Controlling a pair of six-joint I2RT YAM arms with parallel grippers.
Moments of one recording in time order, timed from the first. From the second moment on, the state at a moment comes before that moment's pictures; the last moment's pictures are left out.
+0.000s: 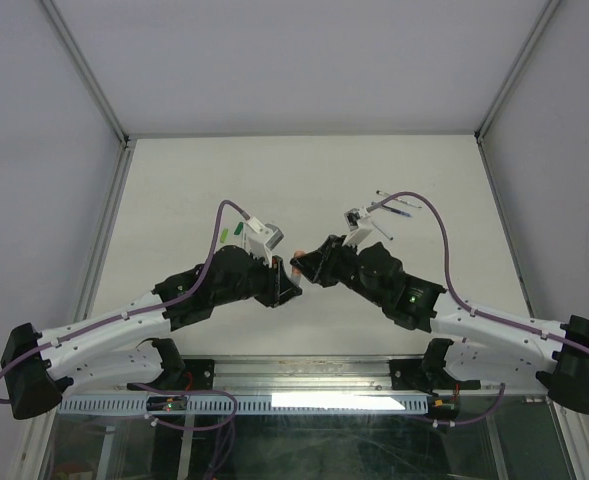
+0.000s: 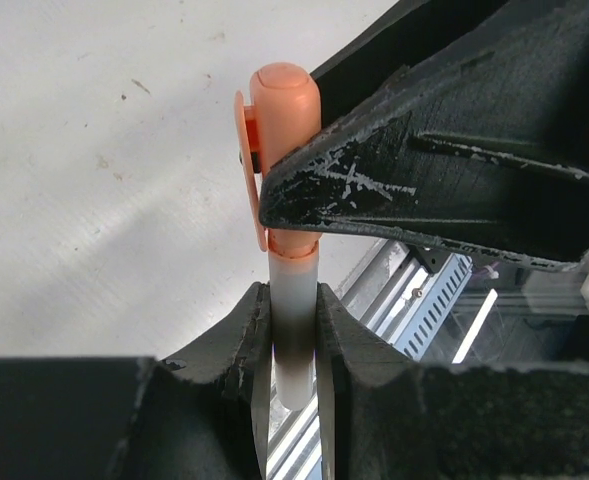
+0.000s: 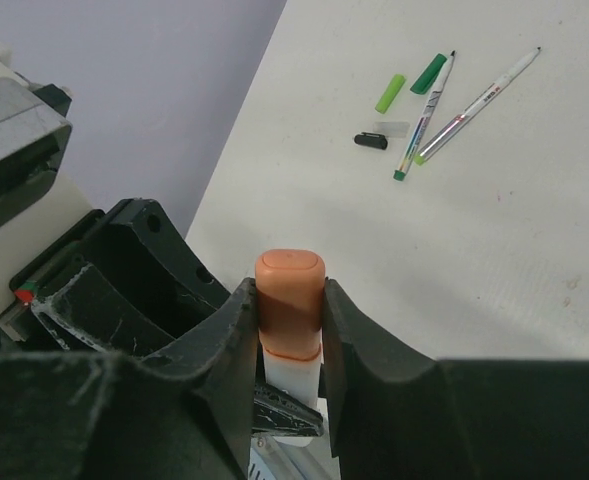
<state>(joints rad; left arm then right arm) -1.00 0.95 0.68 -0.15 0.07 -0.59 1.06 0.97 0.63 0.13 0.19 0.86</state>
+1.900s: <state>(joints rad) -1.04 0.85 0.73 -0.49 0.01 -0.54 1.40 1.13 0.60 0.27 0.63 1.02</state>
